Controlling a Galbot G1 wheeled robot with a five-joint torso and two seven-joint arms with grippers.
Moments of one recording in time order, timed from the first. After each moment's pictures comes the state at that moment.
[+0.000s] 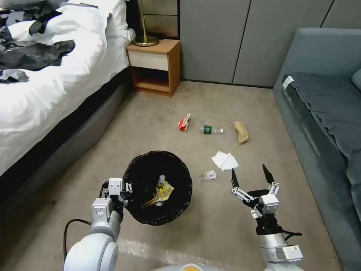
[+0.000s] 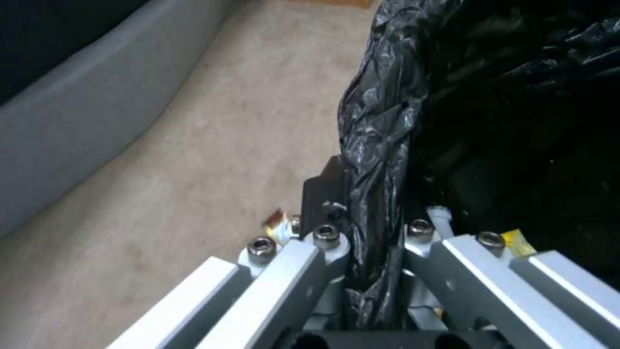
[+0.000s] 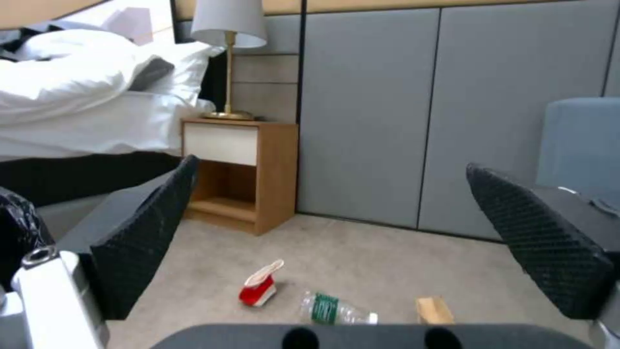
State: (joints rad) left arm 1.67 -1.50 -0.55 -2.27 -0.04 0.49 -0.06; right arm -1.74 1.45 0.52 2.00 0.05 0.54 -0.06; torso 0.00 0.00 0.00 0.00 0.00
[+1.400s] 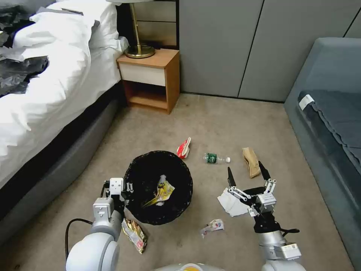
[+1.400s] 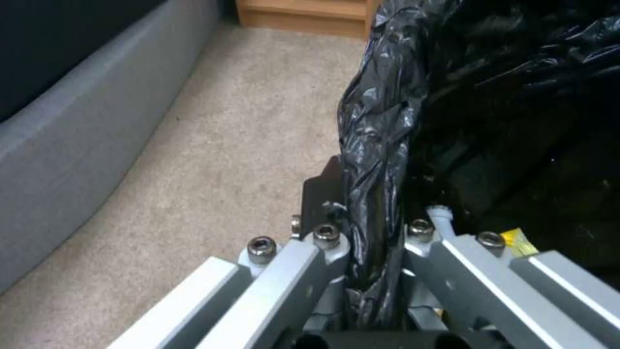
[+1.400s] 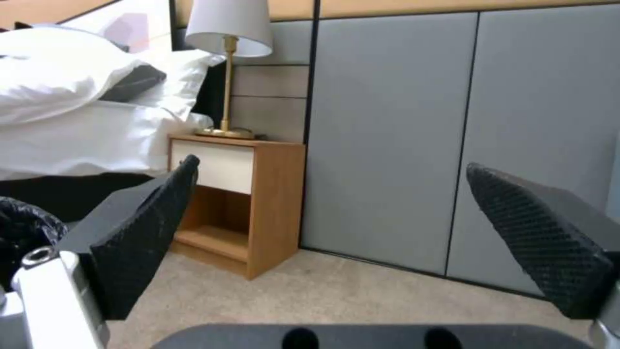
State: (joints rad) left arm 1.66 -1.50 -0.54 -2.26 -0.04 0.48 -0.05; right arm -1.71 1.45 0.52 2.00 0.05 0.57 -0.11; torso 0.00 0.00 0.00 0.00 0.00
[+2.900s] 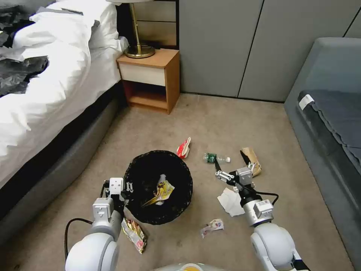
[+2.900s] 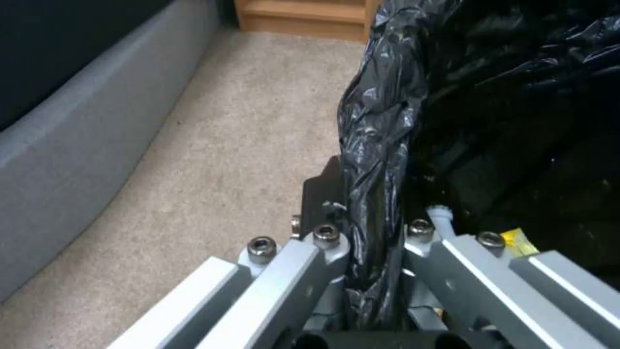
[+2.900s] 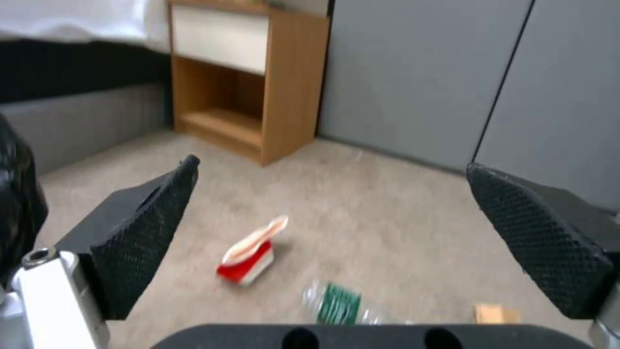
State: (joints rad) left arm 1.66 -1.50 -0.54 -2.26 -0.03 0.48 -0.05; right arm -1.50 1.35 0.38 1.96 0.02 0.06 -0.01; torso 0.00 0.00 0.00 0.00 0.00
